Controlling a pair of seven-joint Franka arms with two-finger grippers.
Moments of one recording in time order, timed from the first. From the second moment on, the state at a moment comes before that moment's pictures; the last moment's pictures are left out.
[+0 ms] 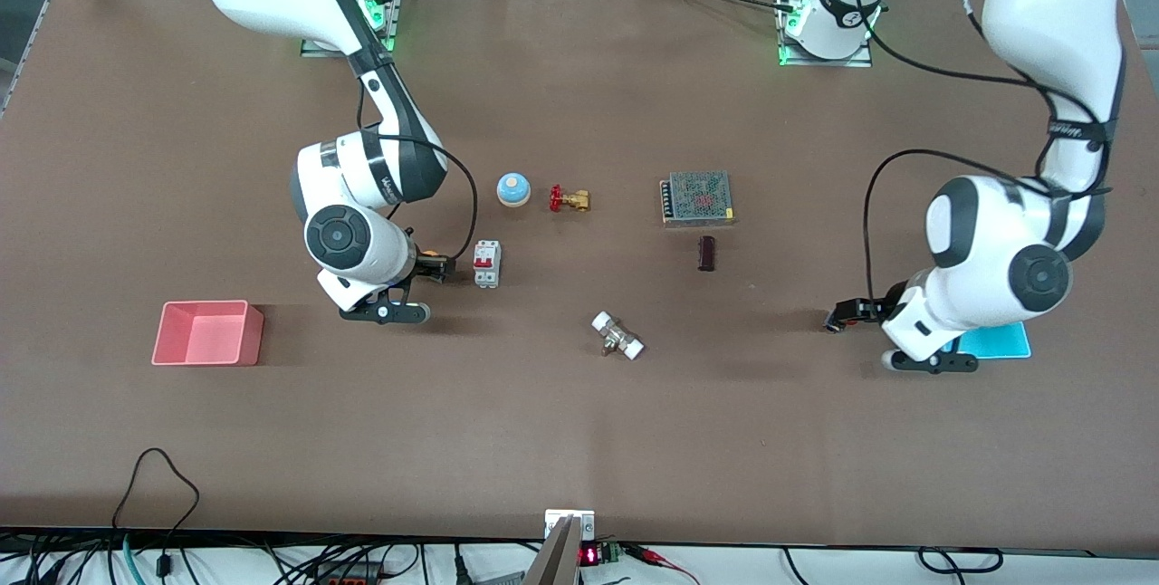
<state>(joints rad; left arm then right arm) -0.01 0.59 -0.05 -1.65 -0.06 2.14 -0.02 0.53 0.61 -0.17 -1.62 0.12 2.03 0.39</state>
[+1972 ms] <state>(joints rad) 0.15 0.55 -0.03 -1.53 -0.06 1.99 0.10 0.54 0.67 -0.17 -1.67 0.21 2.07 0.43</state>
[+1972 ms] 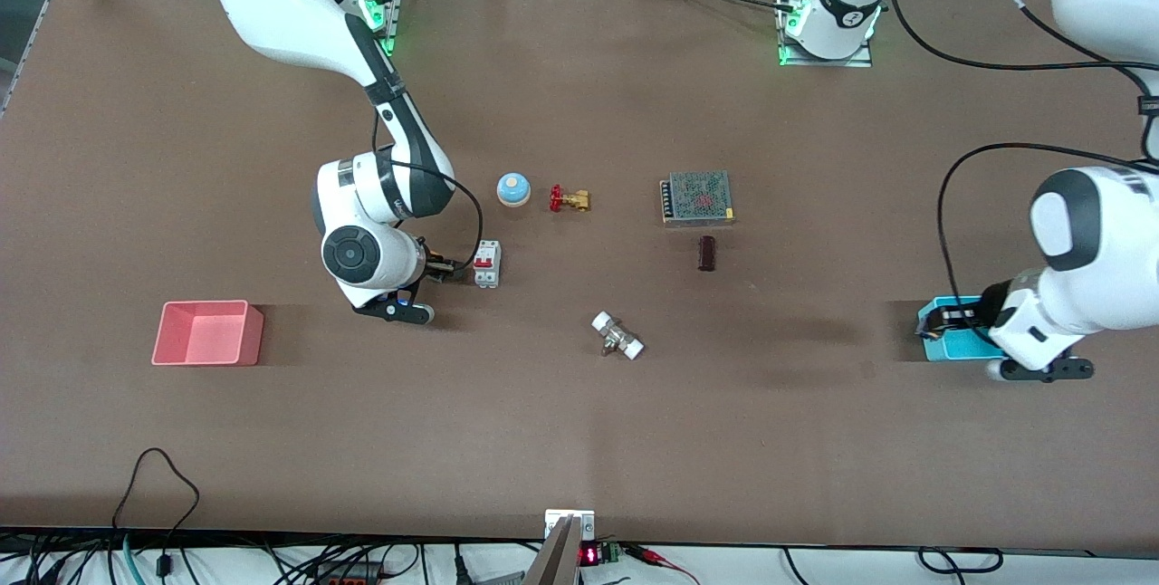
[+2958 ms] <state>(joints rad) 0.26 0.67 -0.03 -1.53 0.00 2.05 0.21 0.52 0.59 -0.31 -1.51 0.19 1.97 0.35</state>
